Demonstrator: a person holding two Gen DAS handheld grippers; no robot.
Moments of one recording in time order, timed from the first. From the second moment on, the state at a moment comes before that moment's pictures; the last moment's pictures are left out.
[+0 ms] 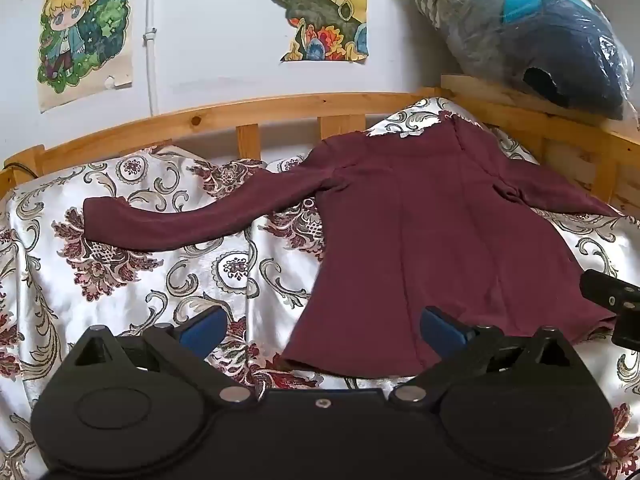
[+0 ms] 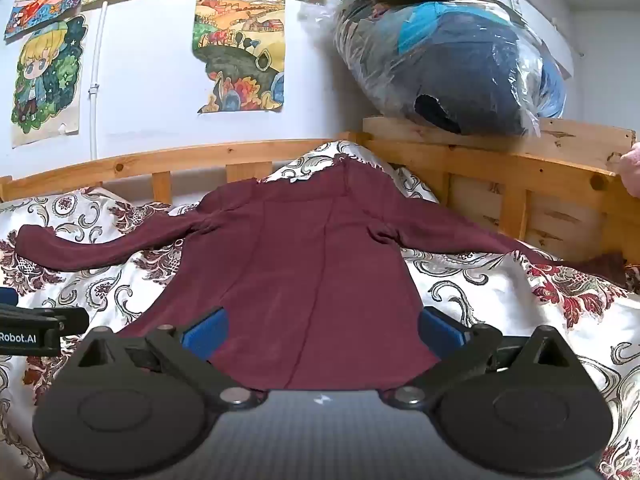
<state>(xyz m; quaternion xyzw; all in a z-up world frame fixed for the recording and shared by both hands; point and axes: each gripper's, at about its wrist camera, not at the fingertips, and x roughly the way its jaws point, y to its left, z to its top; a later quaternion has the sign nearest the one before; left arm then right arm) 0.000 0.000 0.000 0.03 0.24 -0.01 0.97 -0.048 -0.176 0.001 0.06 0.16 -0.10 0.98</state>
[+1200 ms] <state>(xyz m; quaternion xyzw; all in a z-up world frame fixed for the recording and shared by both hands) 0.003 0.000 -0.007 0.03 0.25 -0.01 0.97 -0.046 -0.168 0.000 0.06 0.17 -0.10 0.98</state>
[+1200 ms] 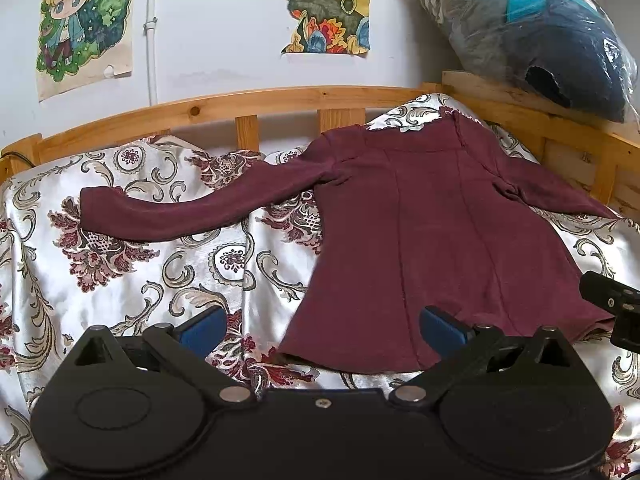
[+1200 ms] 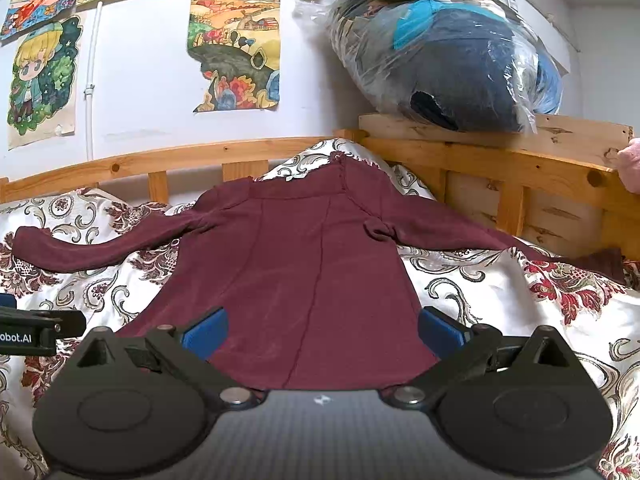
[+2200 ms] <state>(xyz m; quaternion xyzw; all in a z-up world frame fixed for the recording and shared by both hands) 0.003 -0.001 -0.010 0.02 0.25 -0.01 0.97 -0.047 -0.169 -0.001 0.06 0.17 -0.10 0.98</state>
